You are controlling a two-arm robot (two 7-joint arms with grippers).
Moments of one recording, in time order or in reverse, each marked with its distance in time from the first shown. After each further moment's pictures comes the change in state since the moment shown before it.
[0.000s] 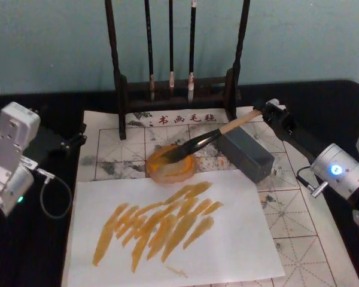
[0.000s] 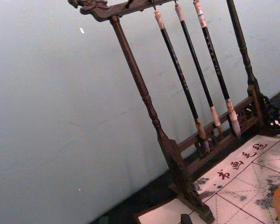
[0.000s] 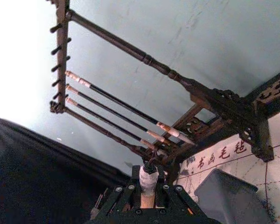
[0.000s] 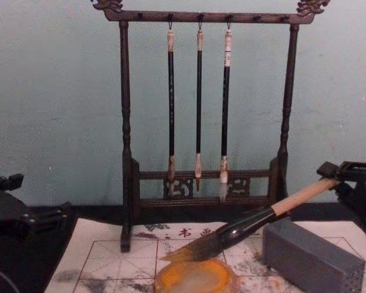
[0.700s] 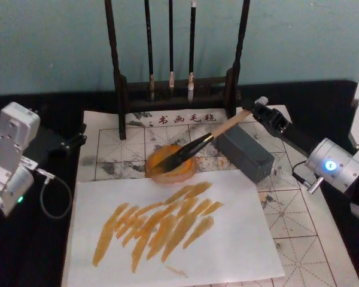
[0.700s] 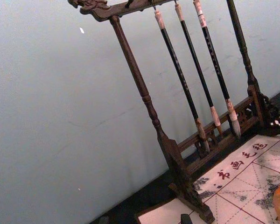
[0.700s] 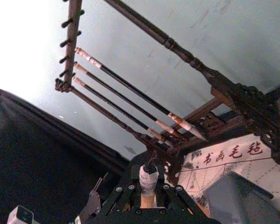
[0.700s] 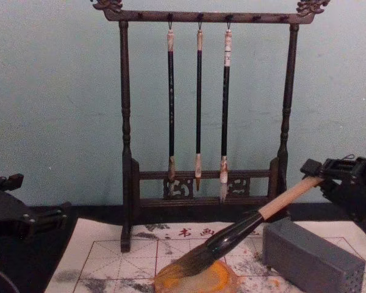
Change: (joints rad) left arm 0.000 0.000 0.000 0.000 0.000 0.000 0.000; right arm 0.078 0.035 -0.102 0.048 -0.041 -0.015 0.077
